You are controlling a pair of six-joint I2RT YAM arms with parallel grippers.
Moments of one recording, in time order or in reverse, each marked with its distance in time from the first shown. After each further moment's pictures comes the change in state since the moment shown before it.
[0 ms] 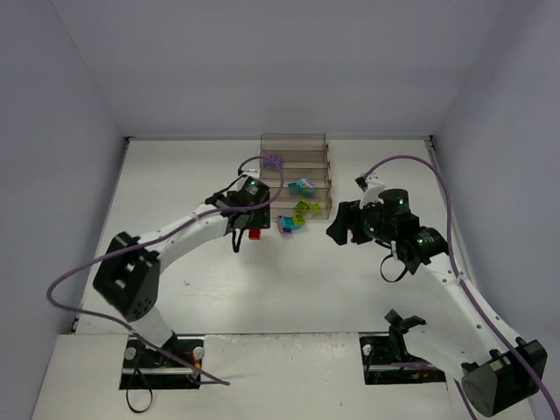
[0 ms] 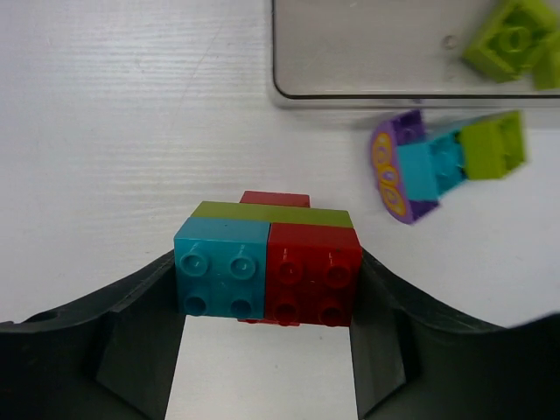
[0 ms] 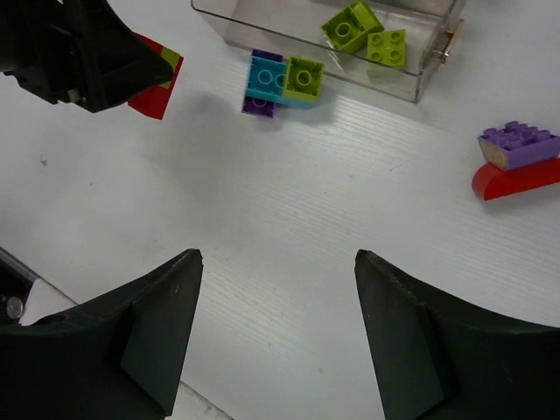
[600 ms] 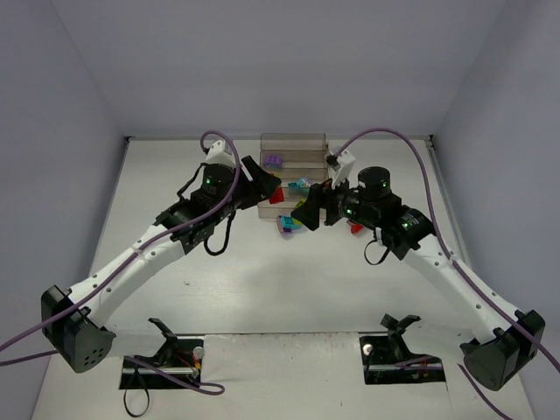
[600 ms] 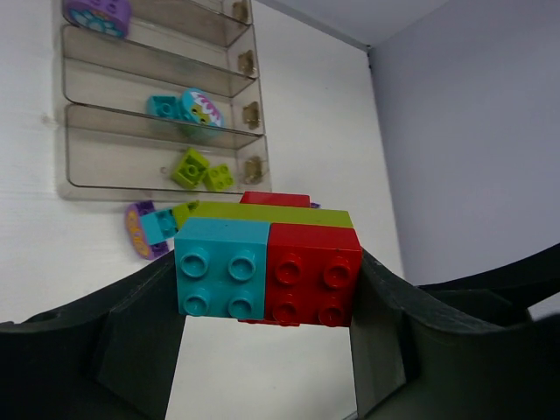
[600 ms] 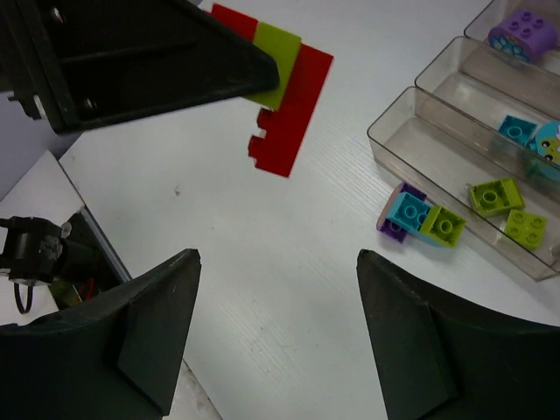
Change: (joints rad) left arm -0.018 -0.451 -0.058 0.261 0.141 -0.247; right arm 0.183 0.150 0.238 0.151 -0.116 0.008
